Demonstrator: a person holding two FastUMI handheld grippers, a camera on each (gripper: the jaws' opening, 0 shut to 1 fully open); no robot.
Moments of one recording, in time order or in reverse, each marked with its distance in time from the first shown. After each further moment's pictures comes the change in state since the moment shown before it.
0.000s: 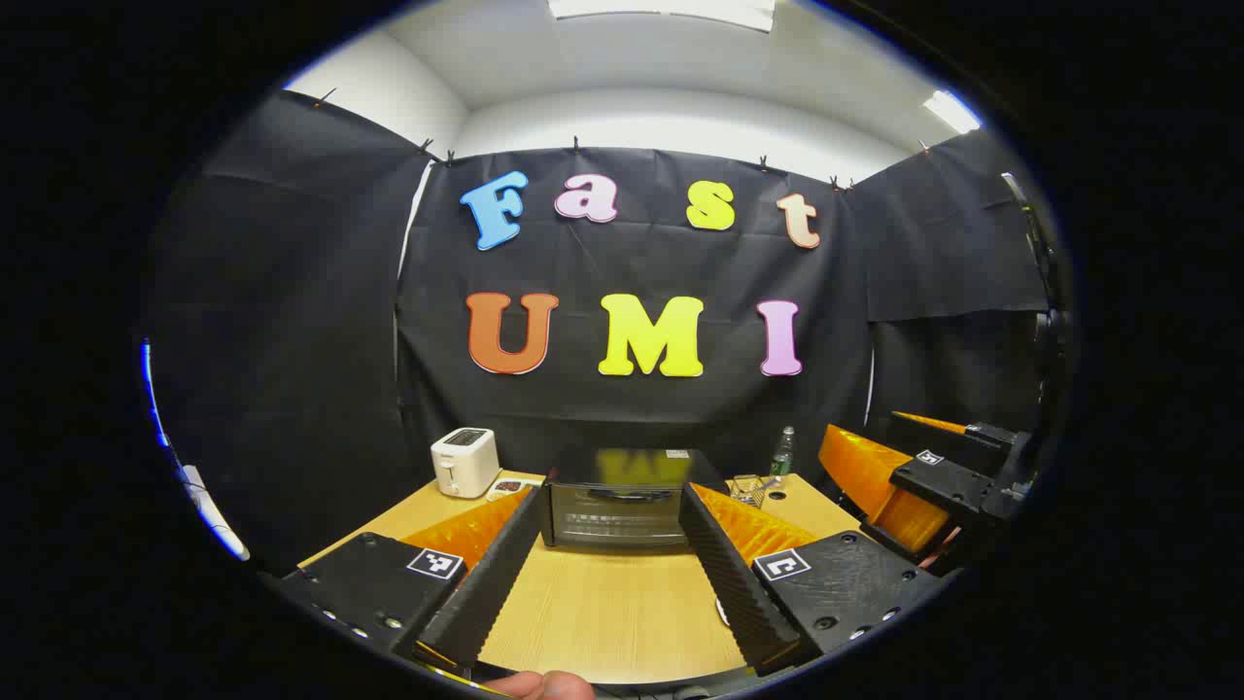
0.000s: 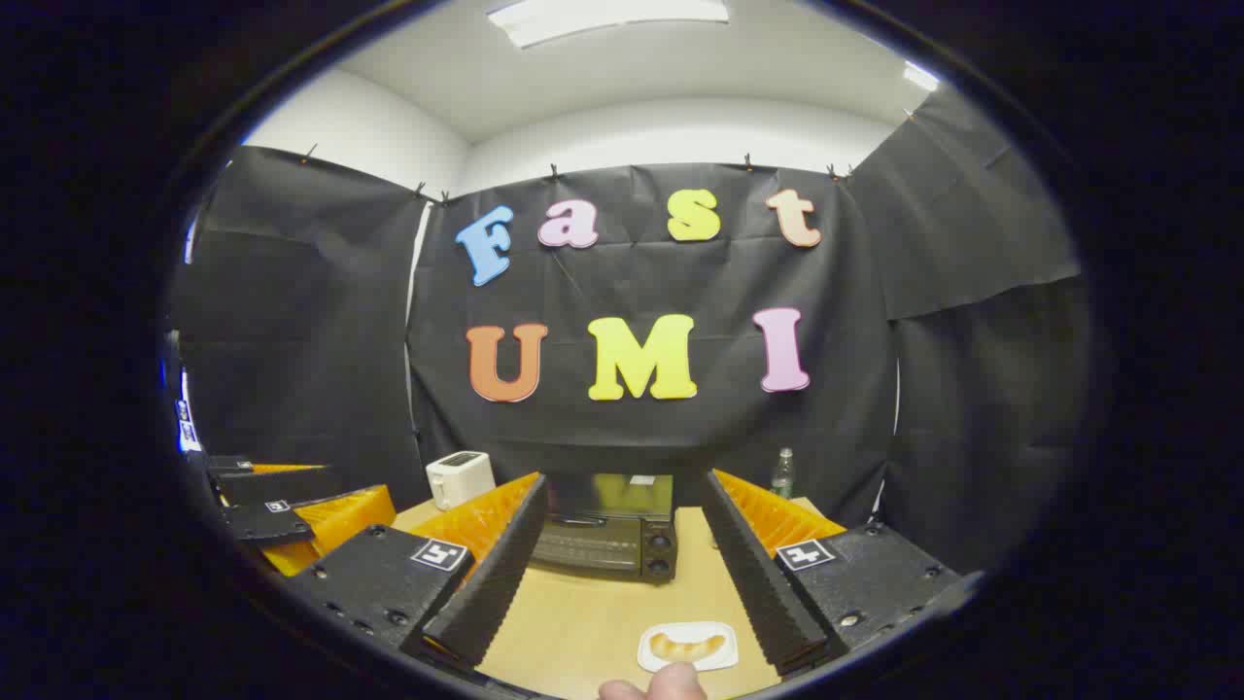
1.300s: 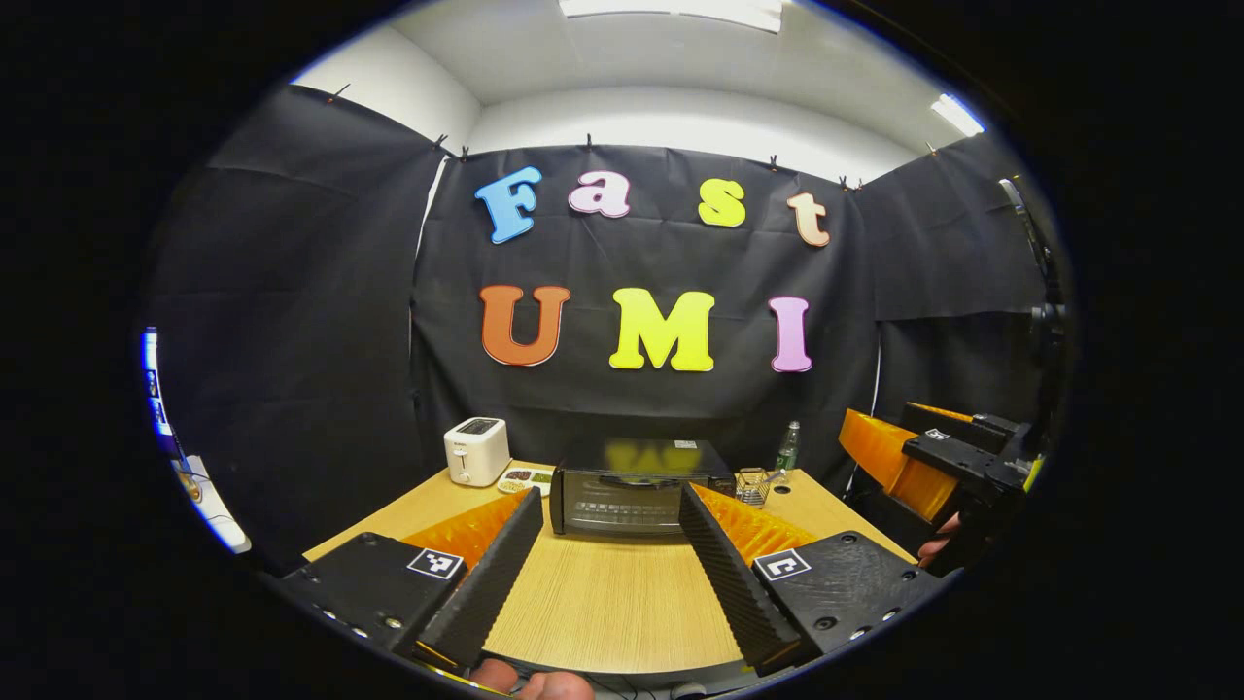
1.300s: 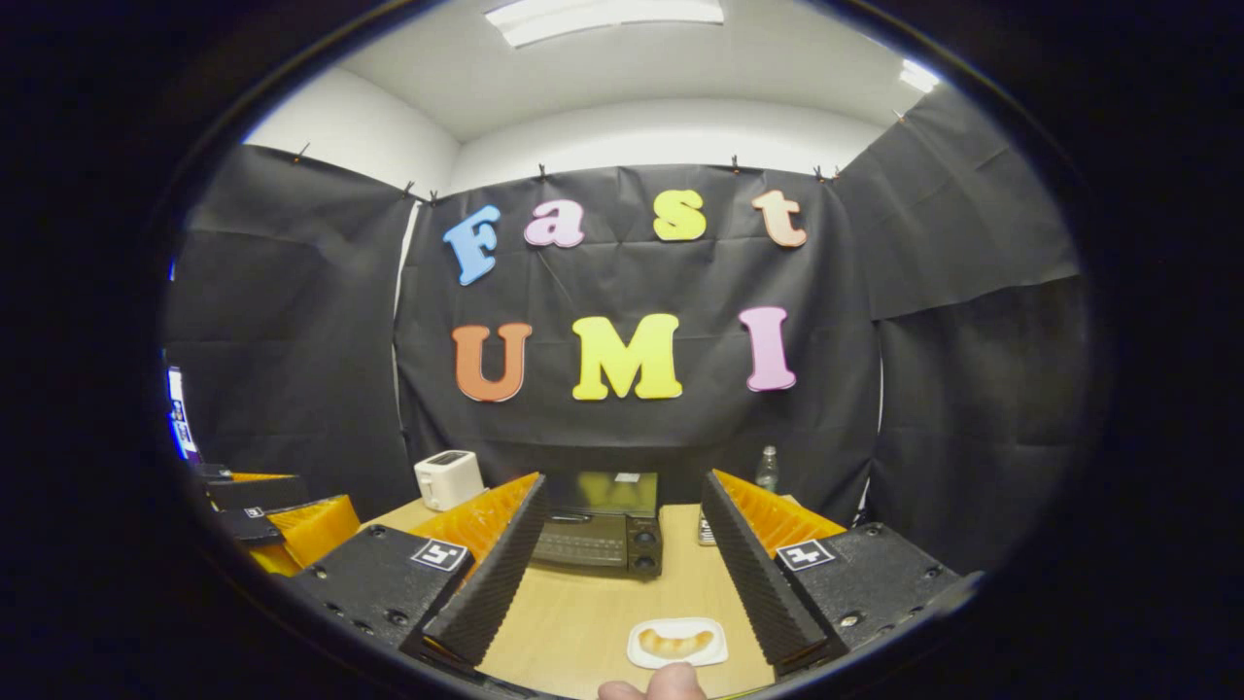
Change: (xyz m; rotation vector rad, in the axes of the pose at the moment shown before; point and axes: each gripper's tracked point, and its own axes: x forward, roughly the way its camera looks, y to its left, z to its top) left arm -0.013 0.010 -0.021 -0.010 0.009 0.021; right arm -0.006 -0.011 -0.008 0.002 0.019 -0.046
